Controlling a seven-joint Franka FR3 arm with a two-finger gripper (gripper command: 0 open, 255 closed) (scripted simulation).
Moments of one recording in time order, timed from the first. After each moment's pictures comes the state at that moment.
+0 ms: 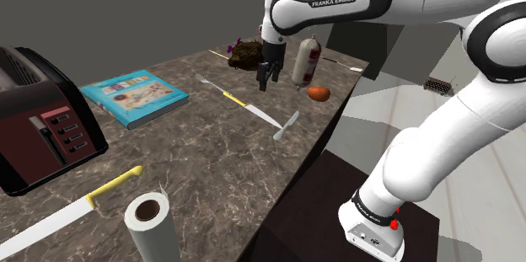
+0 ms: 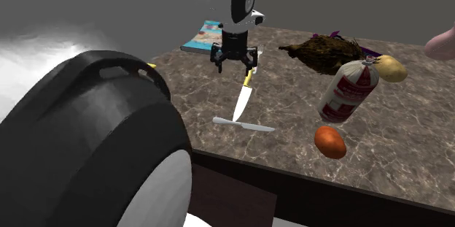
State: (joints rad) arm 0.02 -0.20 0.01 -2.12 -0.01 1.86 -0.13
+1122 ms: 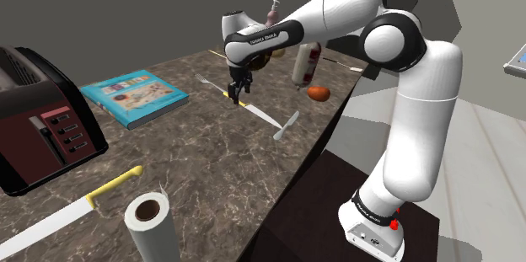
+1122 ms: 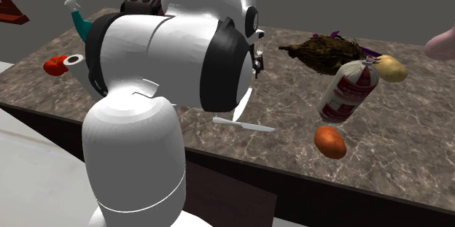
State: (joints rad) arm 0.04 0.35 0.02 -1.75 -0.16 1.97 -0.11
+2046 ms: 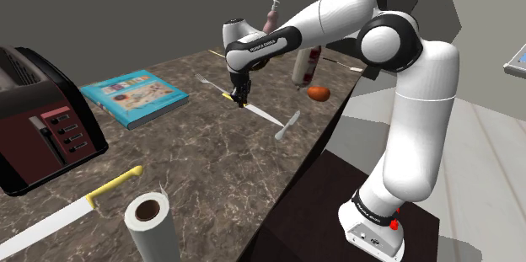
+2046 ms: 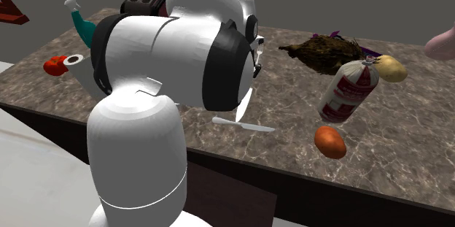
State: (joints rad) arm 0.03 0.36 0.01 -1.79 -0.16 2.03 -0.11
